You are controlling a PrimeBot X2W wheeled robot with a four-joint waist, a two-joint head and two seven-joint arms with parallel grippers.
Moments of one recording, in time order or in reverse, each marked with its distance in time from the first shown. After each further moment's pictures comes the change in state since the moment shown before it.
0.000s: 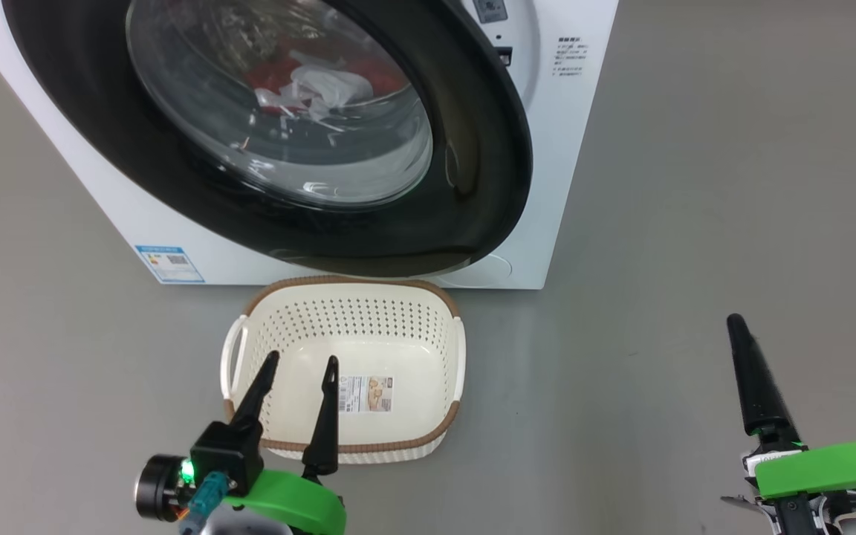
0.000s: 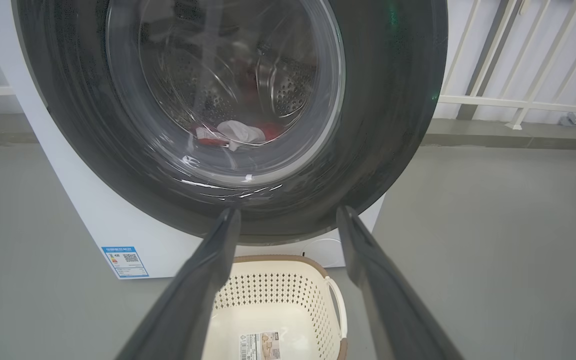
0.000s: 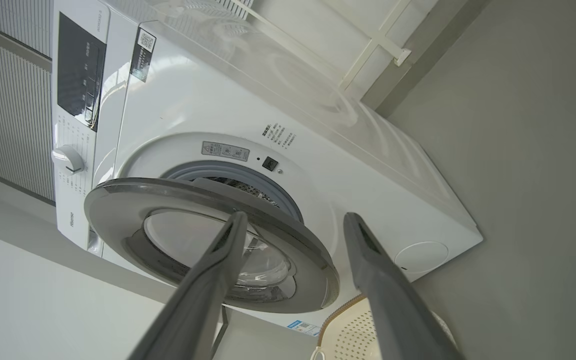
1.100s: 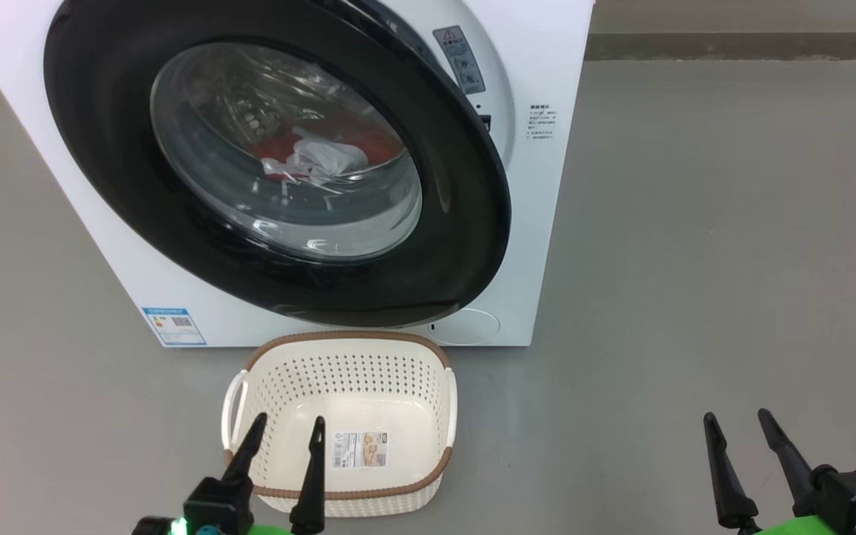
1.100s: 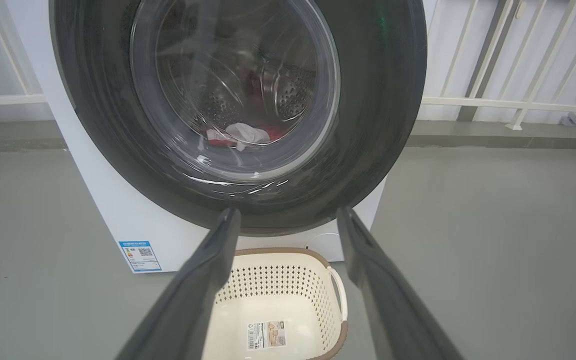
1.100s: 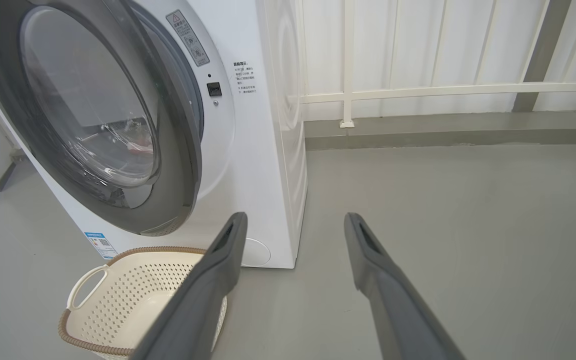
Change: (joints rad) left arm 0.120 0.018 0.016 -0.003 0.007 0.001 0.000; right arm 0.099 0.037 -0.105 0.173 -1.001 0.000 -0.145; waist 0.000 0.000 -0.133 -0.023
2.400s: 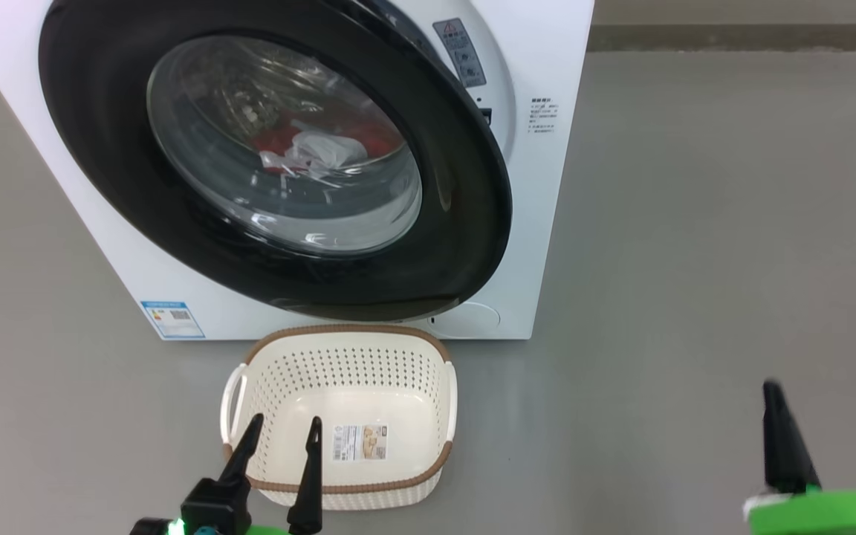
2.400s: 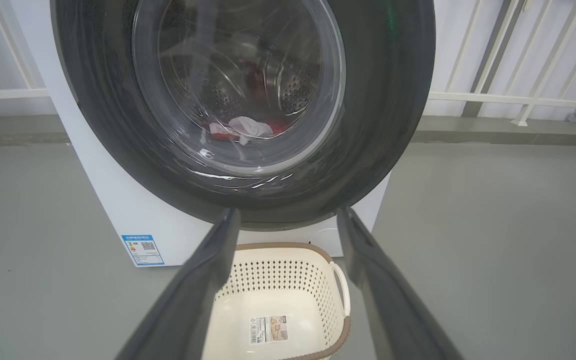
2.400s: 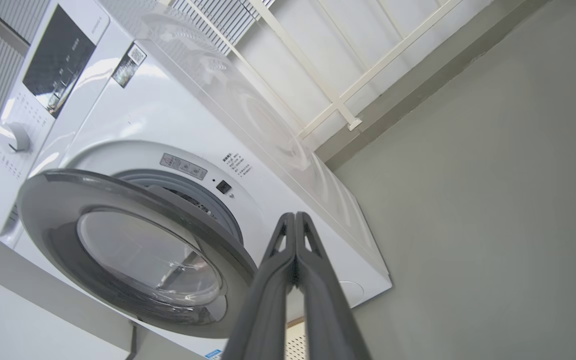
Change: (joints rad) left arm 0.003 0.006 0.001 -0.003 -0.003 0.009 0.000; right arm -0.032 0.001 0.026 -0.029 0.643 0.000 0.000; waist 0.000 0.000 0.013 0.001
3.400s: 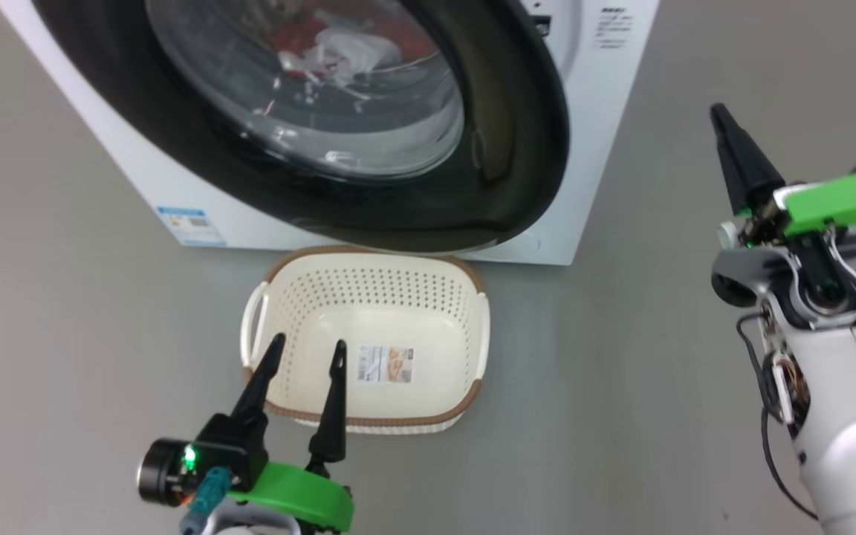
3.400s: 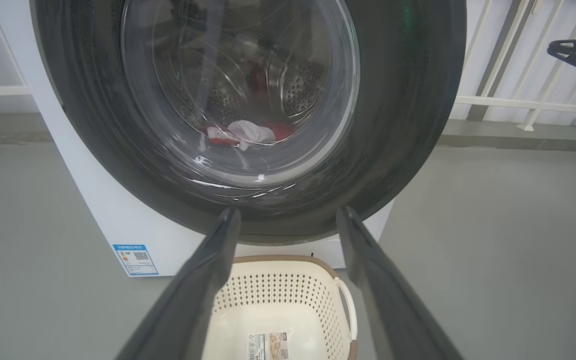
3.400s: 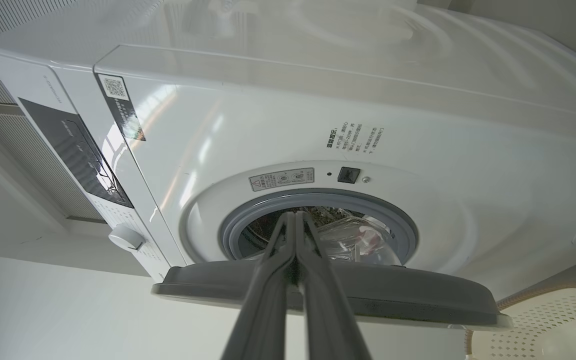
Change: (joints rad) left arm -0.130 -0.016 -0.036 -0.058 0.002 -0.002 0.000; right arm -0.760 -0.063 0.056 0.417 0.777 0.000 0.407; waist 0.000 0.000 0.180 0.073
